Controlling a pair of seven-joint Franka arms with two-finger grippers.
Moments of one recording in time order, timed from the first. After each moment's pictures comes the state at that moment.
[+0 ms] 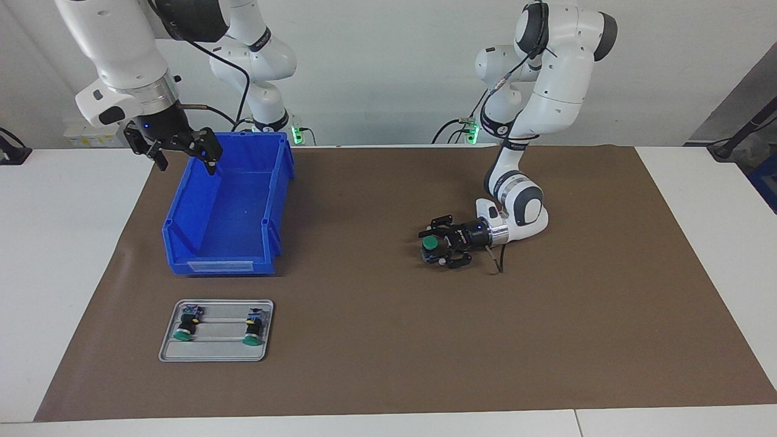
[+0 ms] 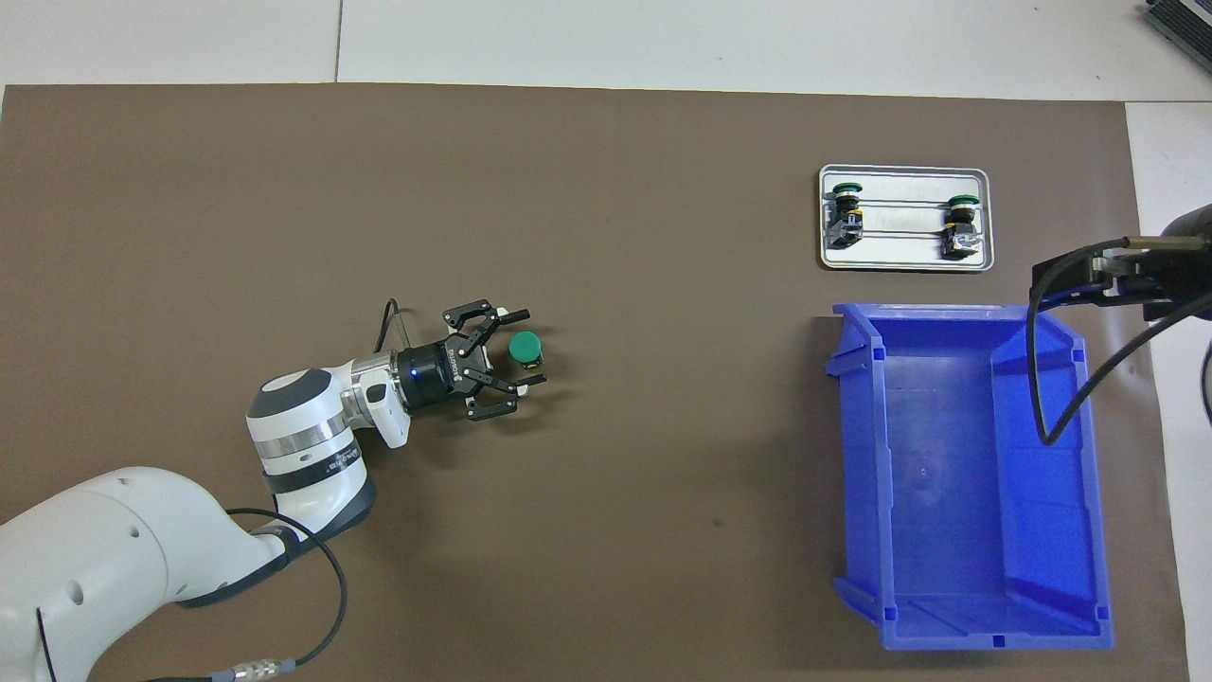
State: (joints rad) left arm -0.04 0.54 -0.20 -2.18 -1.92 1.80 2.73; right arm 0.08 0.01 -0.06 -1.55 -0.05 1.55 0.13
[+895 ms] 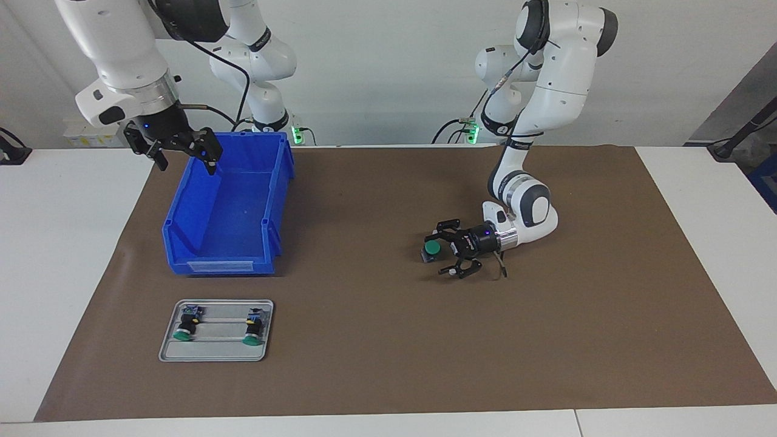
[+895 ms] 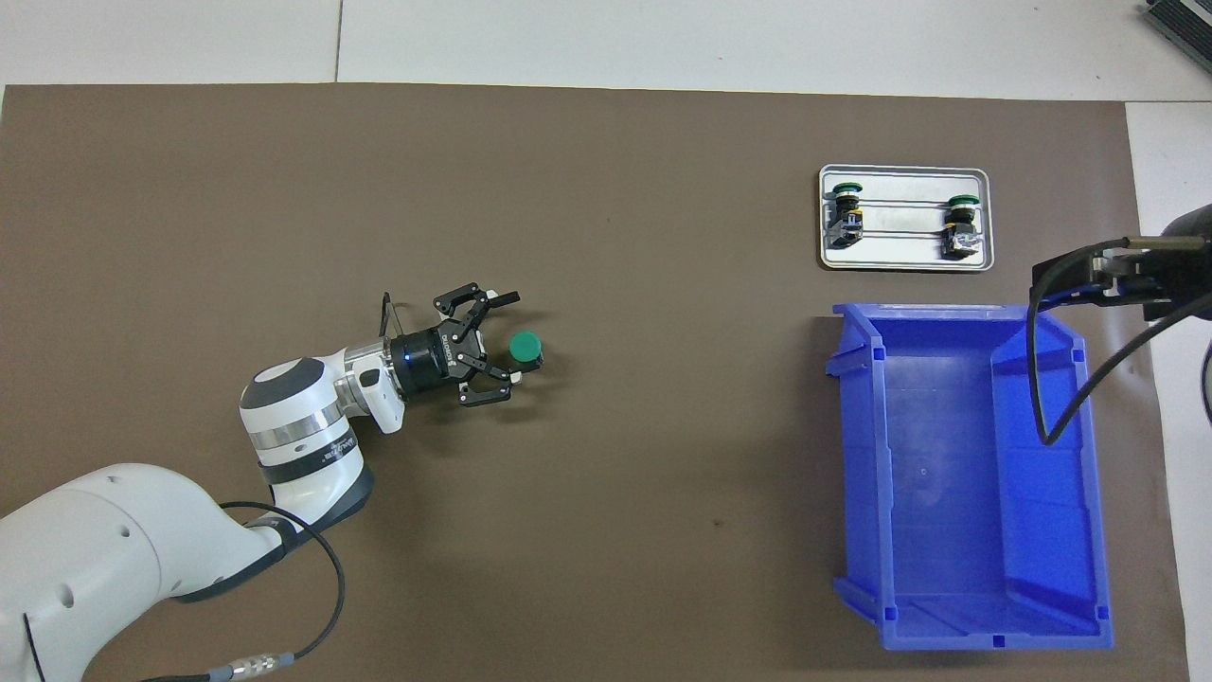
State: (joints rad) left arm -0.04 0.48 -0.19 -2.08 -1.89 1.89 2.49; right arm 0.08 0.01 -0.06 -1.55 -0.05 1.55 0.13
